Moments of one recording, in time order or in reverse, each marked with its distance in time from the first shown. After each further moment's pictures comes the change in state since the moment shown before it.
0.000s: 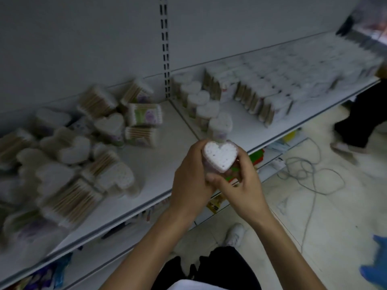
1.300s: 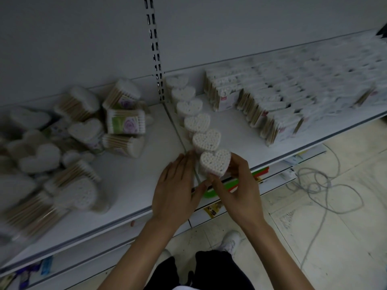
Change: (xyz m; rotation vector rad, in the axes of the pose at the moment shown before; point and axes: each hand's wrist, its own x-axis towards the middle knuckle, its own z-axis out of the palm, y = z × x) left_hand 0.032 -0.058 0.054 0.639 -0.043 0.008; right_hand 0.060 0.066 -0.048 -0.232 -0.015 -0.126
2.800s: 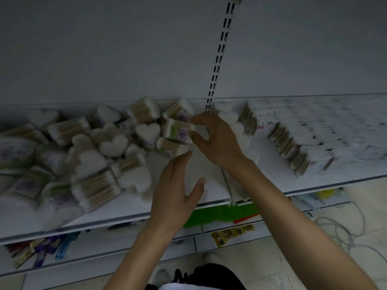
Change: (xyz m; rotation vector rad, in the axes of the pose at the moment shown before) left_hand -0.042 -0.016 -0.095 -0.430 0.295 -0.248; right_hand 0.113 -0.110 0.087 -0.170 -0.298 -0.460
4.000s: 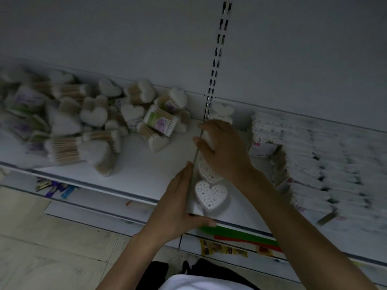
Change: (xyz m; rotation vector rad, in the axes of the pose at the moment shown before) left_hand 0.005 0.039 0.134 0.043 -0.122 -0.296; right_hand 0.004 0.100 -0.066 -0.071 -0.298 -0.222
